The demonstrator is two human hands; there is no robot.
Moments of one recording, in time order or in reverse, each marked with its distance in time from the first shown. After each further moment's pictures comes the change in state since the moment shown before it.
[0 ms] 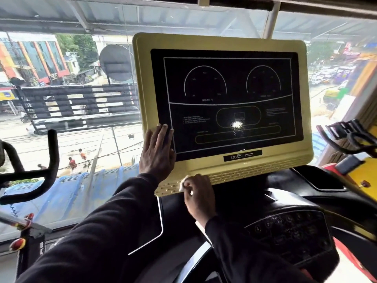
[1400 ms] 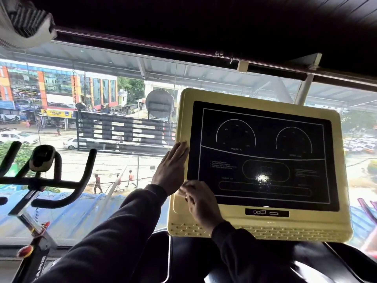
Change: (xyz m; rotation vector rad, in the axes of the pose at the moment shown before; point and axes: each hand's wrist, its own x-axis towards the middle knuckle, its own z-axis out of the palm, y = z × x) left_hand 0.041 -0.039 -0.029 -0.190 0.041 -0.084; right_hand 0.103 -0.031 0.005 0.112 -0.106 -0.519
